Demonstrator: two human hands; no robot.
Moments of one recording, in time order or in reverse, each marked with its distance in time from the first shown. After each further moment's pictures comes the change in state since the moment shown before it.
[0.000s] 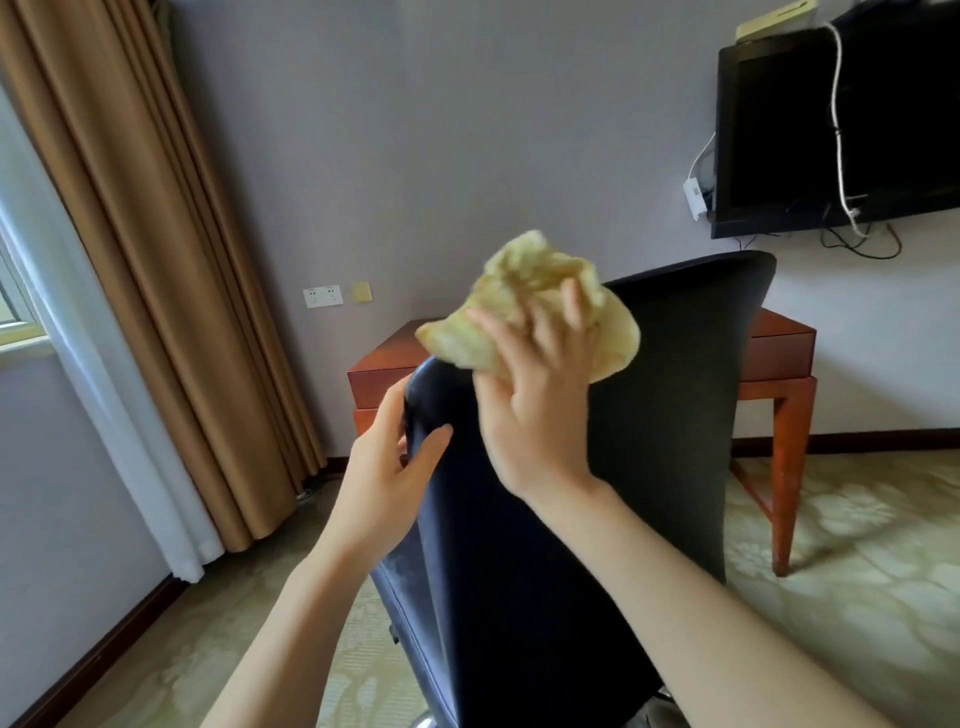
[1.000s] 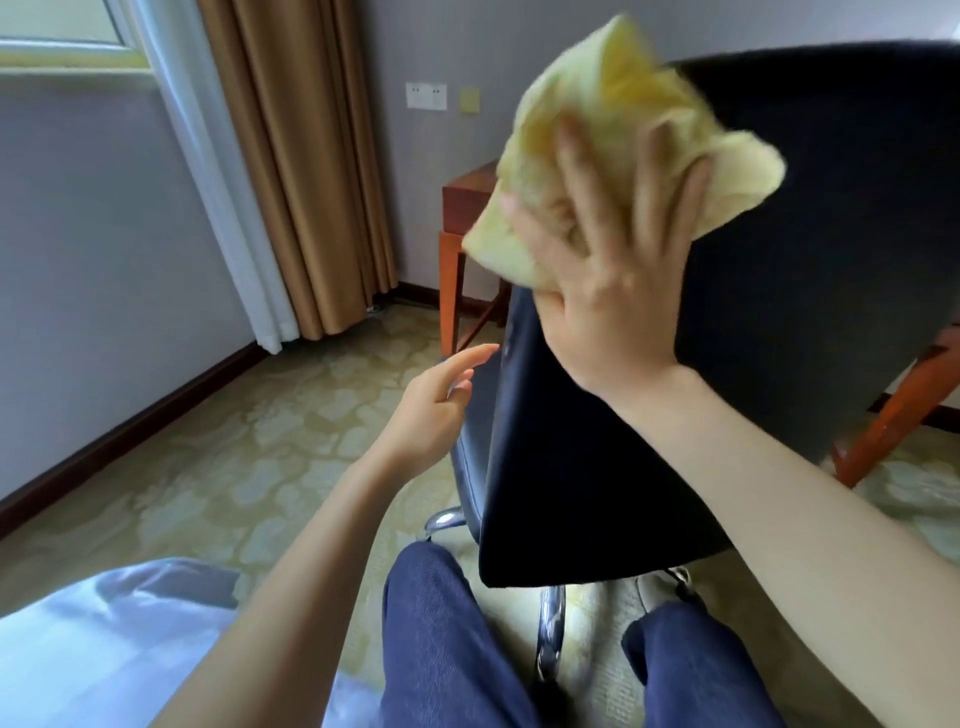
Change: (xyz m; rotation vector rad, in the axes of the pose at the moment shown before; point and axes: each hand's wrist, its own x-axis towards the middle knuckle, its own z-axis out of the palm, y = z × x) left_hand -0.097 -0.100 -0.008 0.066 -0.034 -0.499; right_hand -0.054 0.012 0.062 -0.371 -0.058 -0.577
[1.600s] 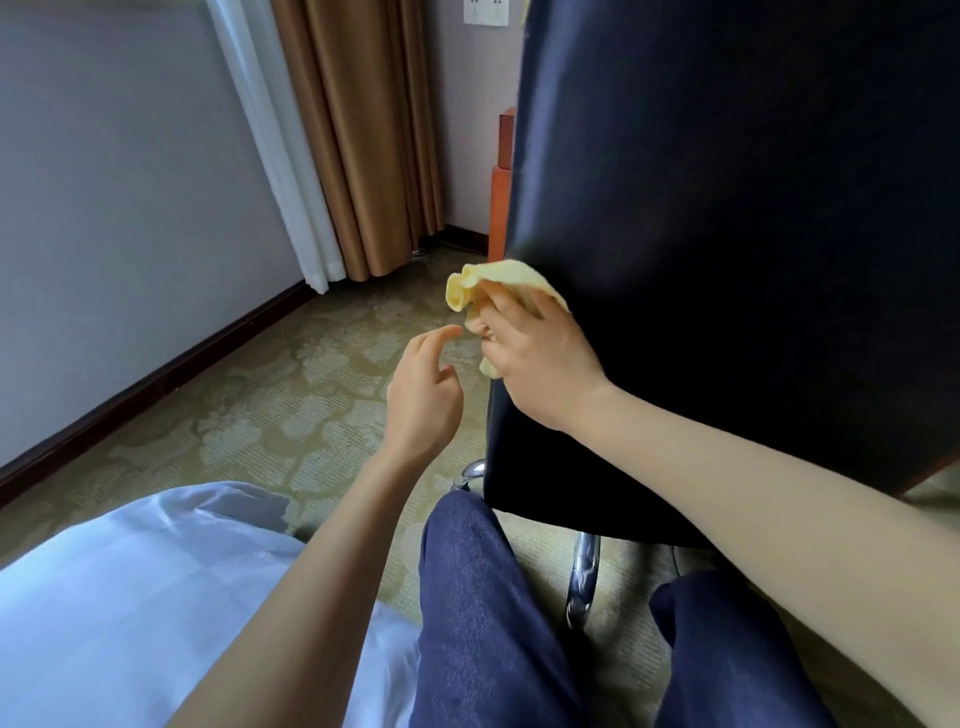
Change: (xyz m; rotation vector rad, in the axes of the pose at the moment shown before) left_hand -0.021 -0.049 -0.006 0.214 0.364 -0.215; right_hand -0.078 -0.073 0.067 -0.043 -0.615 -0.523
